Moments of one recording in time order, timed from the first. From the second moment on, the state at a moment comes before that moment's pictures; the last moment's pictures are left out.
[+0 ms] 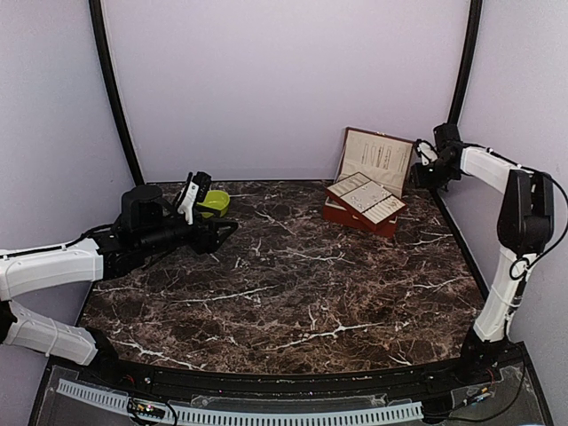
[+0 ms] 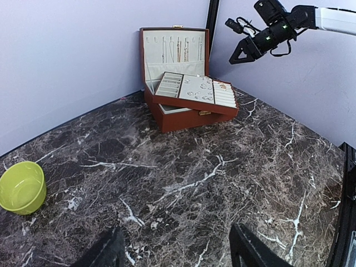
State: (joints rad) left arm -0.65 1.17 0.70 0.19 0.17 -0.07; right arm 0.01 1.92 1.65 -0.61 -0.15 -0.11
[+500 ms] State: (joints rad) left arm -0.65 1.16 0.70 0.19 0.18 -0.11; right arm 0.09 1.51 1.17 -0.36 -0.10 0.50
